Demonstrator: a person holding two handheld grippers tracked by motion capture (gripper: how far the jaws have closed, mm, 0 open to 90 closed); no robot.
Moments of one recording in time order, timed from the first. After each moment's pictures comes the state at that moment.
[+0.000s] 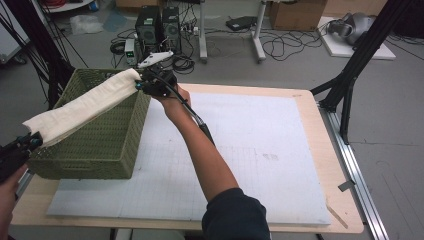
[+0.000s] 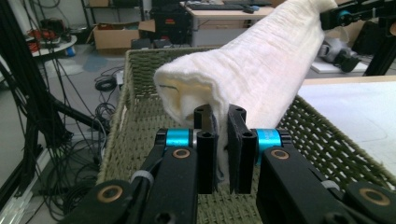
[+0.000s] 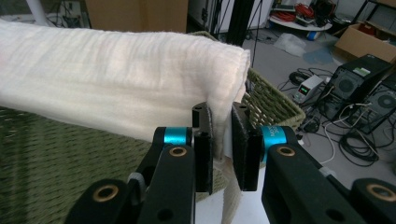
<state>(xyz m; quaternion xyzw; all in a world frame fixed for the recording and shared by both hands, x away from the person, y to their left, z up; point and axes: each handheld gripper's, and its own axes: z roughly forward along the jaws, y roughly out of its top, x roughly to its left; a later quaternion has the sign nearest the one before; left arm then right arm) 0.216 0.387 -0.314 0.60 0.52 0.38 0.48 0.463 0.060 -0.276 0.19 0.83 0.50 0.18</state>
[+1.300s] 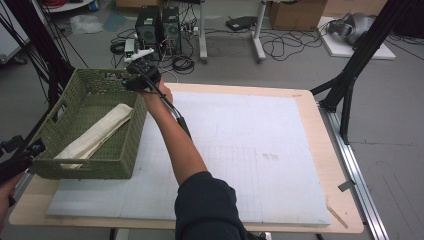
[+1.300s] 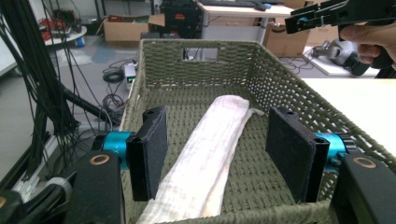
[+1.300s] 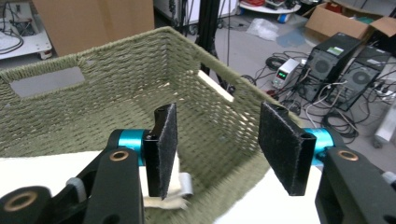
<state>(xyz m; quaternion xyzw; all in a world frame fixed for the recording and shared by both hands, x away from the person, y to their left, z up) 0.210 0.393 -0.320 0.59 0.53 0.37 0.48 0.501 0.104 -0.296 0.26 0.81 0.48 0.21</state>
